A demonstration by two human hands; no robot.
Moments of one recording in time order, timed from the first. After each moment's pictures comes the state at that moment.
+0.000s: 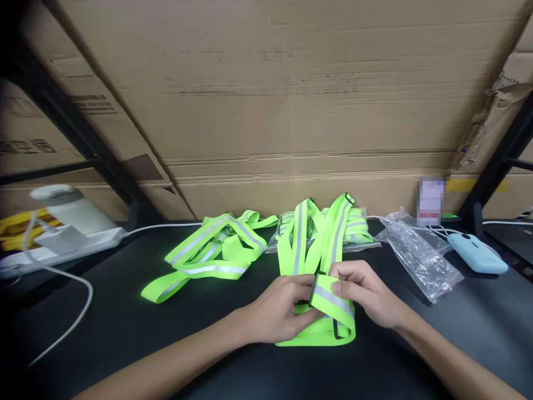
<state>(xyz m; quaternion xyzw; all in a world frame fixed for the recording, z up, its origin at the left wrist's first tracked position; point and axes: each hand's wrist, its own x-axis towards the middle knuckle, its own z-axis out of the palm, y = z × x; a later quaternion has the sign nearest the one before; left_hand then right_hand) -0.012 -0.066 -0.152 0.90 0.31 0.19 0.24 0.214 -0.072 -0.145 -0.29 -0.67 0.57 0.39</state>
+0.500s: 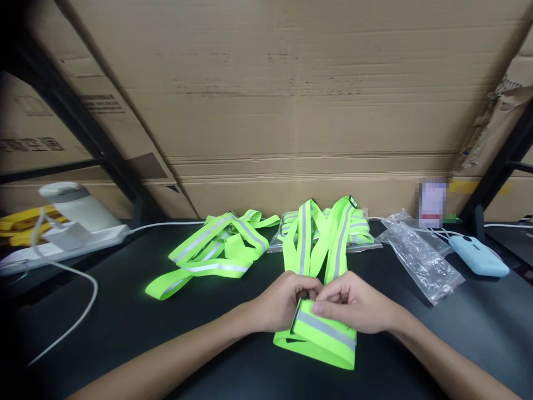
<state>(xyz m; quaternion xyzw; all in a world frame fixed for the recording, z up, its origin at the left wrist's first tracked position) -0.014 -0.055 -0.162 0.85 0.30 0.22 0.37 0.202 -0.075 -0.149 -0.28 -0.71 0.60 0.26</state>
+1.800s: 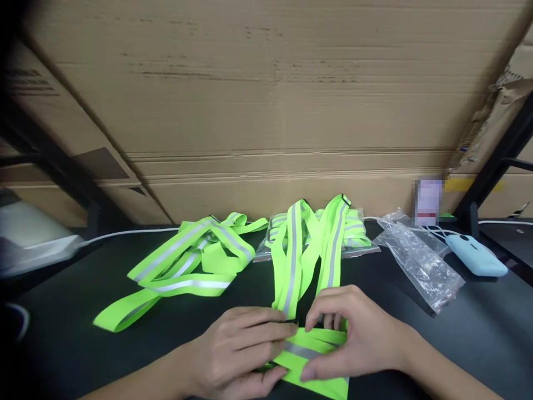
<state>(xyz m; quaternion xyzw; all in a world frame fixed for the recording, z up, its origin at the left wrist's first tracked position) -0.065 -0.067 -0.164 0.94 0.06 0.33 0.00 0.195 -0.081 -0.151 -0.34 -0.79 0.43 0.29</state>
